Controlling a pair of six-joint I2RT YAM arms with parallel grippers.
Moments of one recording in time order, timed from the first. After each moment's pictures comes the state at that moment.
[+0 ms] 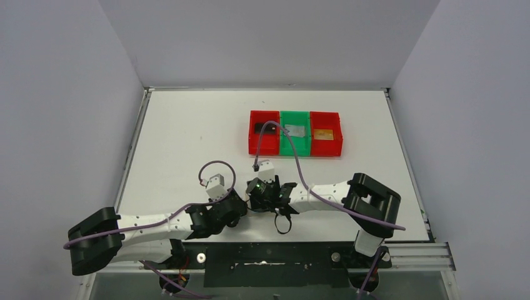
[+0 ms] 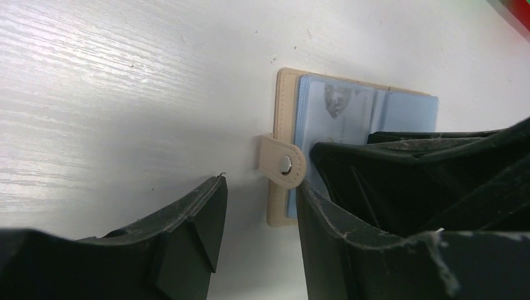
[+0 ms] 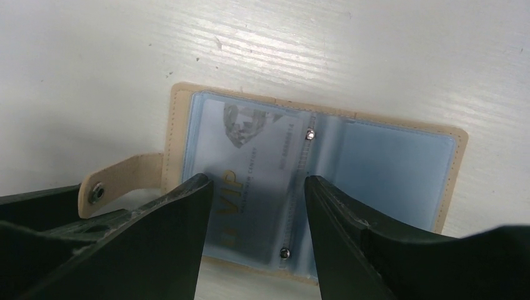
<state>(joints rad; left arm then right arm) -1.15 1.11 0.36 -0.16 -0.63 -1.36 1.14 1.70 0.92 -0.20 0.43 0.74</state>
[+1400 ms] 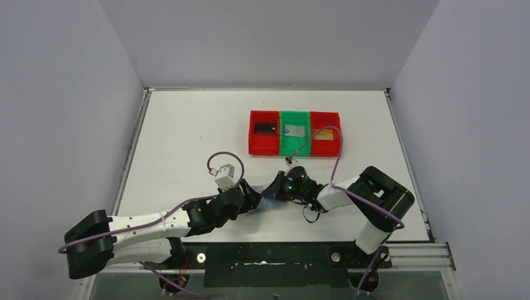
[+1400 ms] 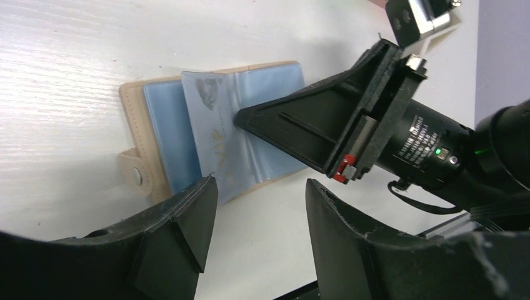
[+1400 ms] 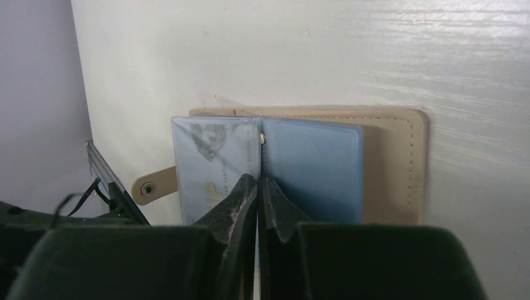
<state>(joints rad) -1.14 1.05 0.44 -0.03 -0.52 -1.17 0.79 1.67 0.50 0.55 -0.17 0.98</state>
